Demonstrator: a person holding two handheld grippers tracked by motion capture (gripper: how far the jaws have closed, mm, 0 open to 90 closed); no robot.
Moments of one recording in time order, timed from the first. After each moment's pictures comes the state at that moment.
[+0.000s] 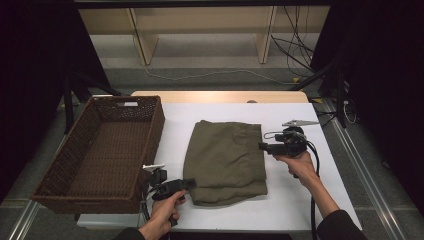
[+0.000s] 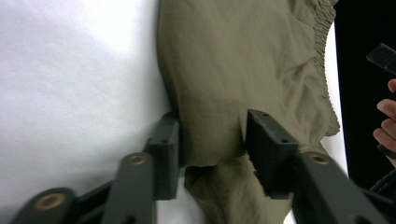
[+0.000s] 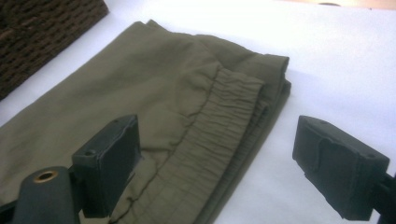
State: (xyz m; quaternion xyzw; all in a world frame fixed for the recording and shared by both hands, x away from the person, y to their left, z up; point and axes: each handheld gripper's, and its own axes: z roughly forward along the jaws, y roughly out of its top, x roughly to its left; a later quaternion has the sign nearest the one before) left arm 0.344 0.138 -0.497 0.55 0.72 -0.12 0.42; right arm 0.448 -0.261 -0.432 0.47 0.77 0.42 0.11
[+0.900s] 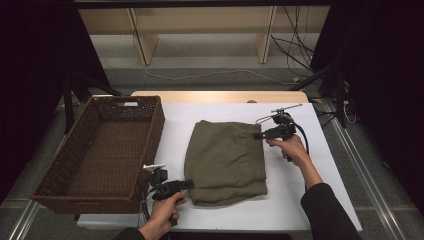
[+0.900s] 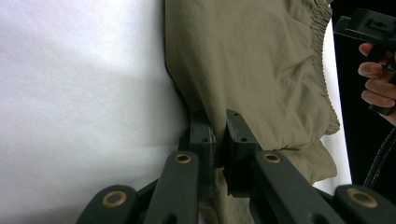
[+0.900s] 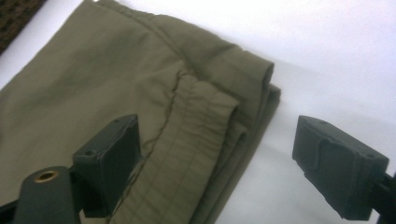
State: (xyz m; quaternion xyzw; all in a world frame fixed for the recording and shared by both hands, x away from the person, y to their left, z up) left arm 0.344 0.137 -0.495 0.55 0.71 -0.11 0.43; right arm 0.519 -0.250 -0.446 0.51 0.78 0.35 0.05
